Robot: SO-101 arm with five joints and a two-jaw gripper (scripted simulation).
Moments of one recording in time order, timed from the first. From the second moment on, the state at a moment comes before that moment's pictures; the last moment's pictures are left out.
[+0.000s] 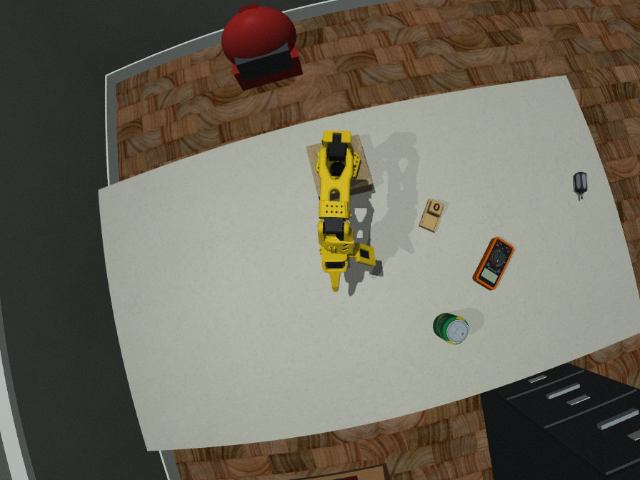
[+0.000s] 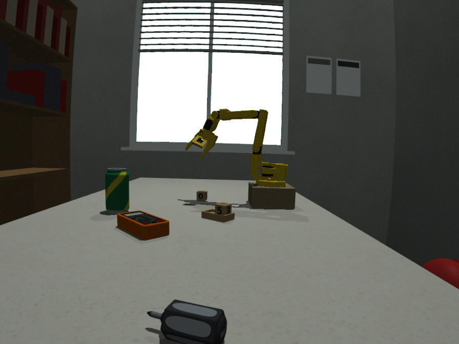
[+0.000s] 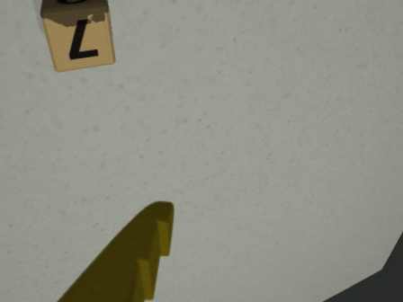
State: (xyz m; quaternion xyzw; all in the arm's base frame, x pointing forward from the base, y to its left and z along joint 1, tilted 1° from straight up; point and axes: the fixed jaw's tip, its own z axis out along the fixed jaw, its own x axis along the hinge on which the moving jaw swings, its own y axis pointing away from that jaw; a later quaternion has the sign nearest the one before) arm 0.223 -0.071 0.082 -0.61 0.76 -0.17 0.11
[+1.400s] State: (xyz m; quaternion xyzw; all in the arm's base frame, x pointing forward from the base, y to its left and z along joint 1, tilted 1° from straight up) arm 0.230 -0.067 0.100 -0.42 0.87 -0.17 0.18
